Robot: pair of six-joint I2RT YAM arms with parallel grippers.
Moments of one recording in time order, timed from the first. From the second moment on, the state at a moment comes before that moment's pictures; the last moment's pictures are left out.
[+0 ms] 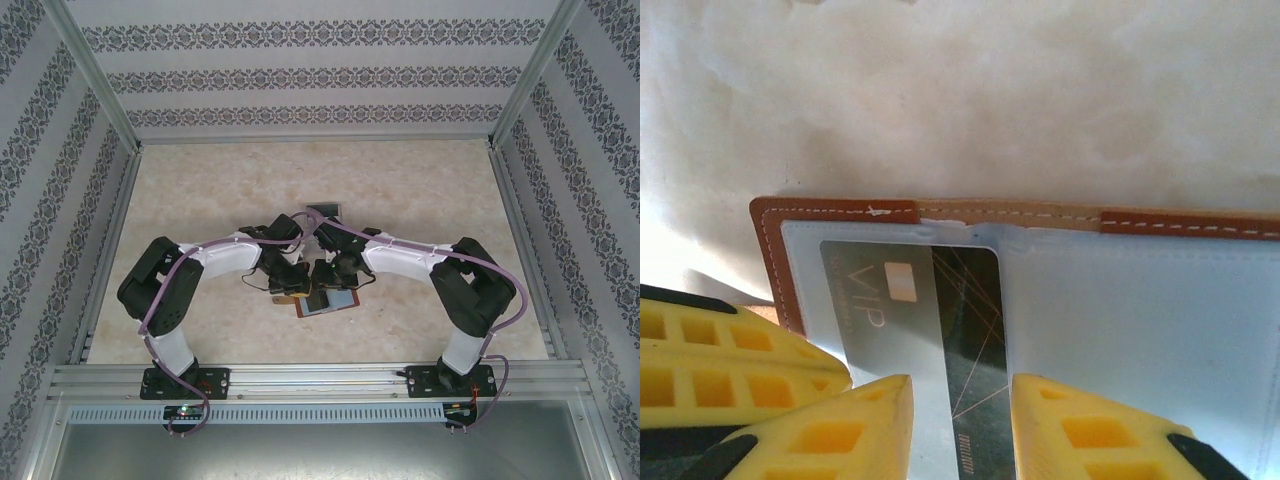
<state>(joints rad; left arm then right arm) -0.60 1.77 1.01 -0.57 0.54 -0.61 0.77 1.76 1.07 -0.56 -0.27 0.72</state>
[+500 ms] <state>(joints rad) -0.60 1.79 1.02 -0.59 0.51 -0.59 0.75 1.78 1.02 -0.50 -0.32 0.71</state>
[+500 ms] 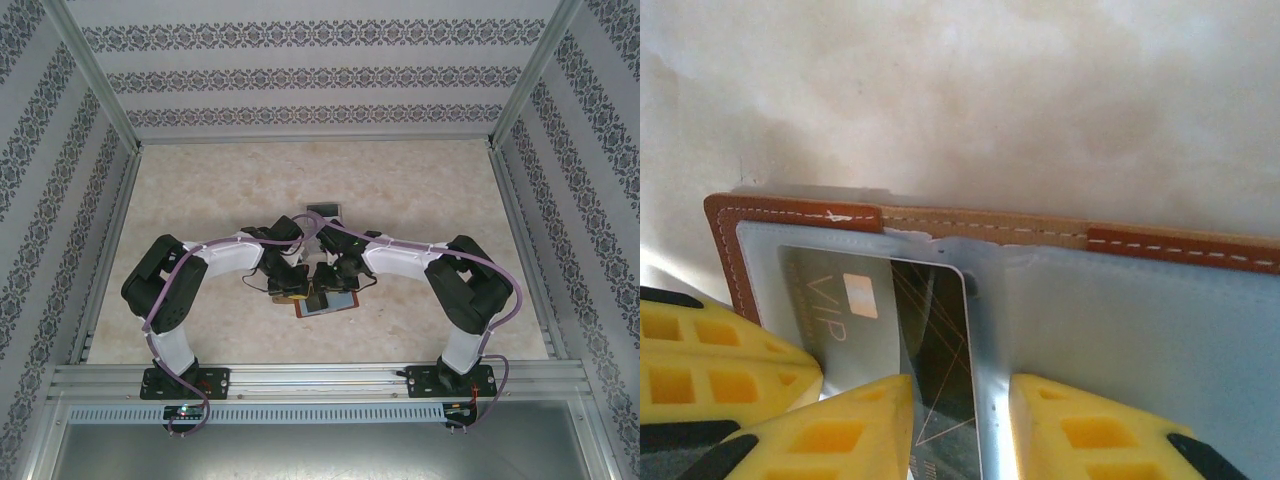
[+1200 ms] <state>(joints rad) -0.60 1.80 1.03 -0.61 0.51 -0.58 0.73 1.74 0.96 -0.42 -0.40 0.75</state>
